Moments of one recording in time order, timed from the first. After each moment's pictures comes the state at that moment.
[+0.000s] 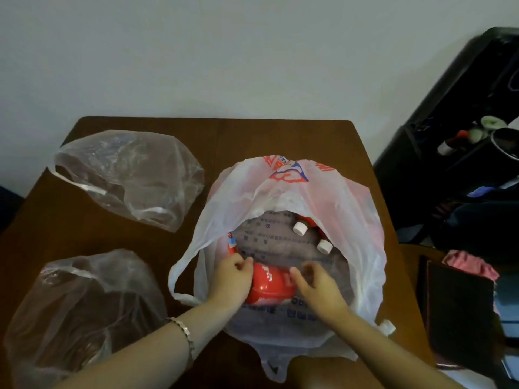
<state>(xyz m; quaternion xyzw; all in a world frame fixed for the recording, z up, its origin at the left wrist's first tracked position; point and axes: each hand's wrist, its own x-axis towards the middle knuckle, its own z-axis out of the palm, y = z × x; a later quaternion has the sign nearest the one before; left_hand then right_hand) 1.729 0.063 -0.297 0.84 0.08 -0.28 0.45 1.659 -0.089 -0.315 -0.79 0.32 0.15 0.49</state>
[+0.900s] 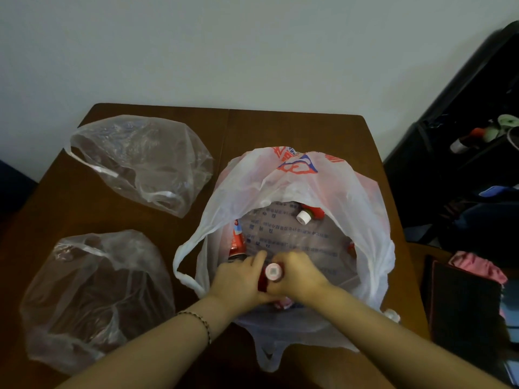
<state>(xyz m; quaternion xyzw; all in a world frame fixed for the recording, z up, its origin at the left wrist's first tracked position) 1.715 0.082 -0.330 0.92 -0.37 -0.05 0.13 1.687 -0.060 -0.286 -0.92 0.04 0.24 0.31</state>
